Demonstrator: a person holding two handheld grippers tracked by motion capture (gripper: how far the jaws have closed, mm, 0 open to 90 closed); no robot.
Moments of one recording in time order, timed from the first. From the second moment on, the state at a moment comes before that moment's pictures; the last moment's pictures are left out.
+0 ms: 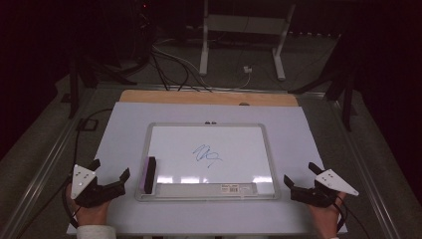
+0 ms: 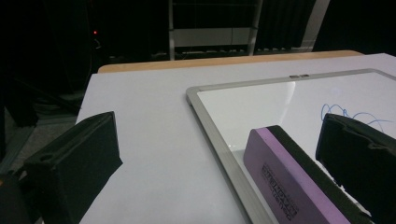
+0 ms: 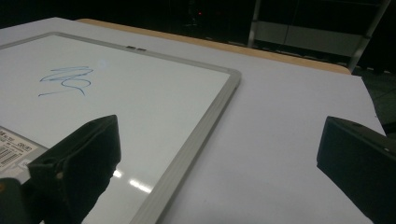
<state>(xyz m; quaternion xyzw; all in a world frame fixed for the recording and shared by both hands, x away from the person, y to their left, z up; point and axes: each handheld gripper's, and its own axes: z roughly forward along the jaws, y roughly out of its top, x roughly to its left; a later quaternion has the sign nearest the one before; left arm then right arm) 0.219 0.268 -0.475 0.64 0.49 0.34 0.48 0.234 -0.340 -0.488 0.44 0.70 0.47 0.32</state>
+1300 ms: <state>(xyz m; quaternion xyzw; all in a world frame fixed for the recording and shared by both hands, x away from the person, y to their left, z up) 0.242 0.255 -0.464 0.70 0.51 0.24 0.44 0.231 -0.338 -0.487 0.44 0.70 0.47 0.31</state>
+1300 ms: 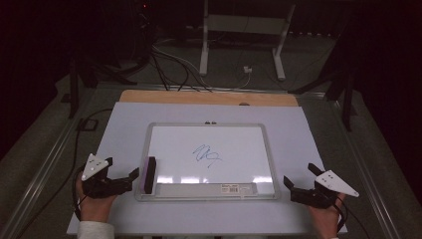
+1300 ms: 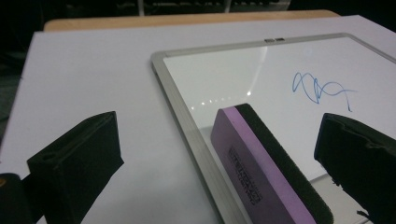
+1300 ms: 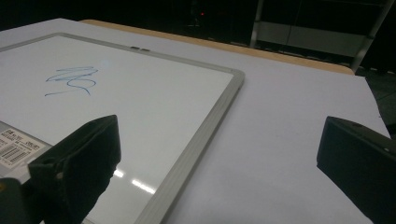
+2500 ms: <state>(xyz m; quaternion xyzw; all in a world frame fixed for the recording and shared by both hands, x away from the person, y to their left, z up) 0.258 0.232 -0.490 0.74 0.52 0.10 0.41 0.230 -0.336 -0.487 0.43 0.70 0.47 0.32</state>
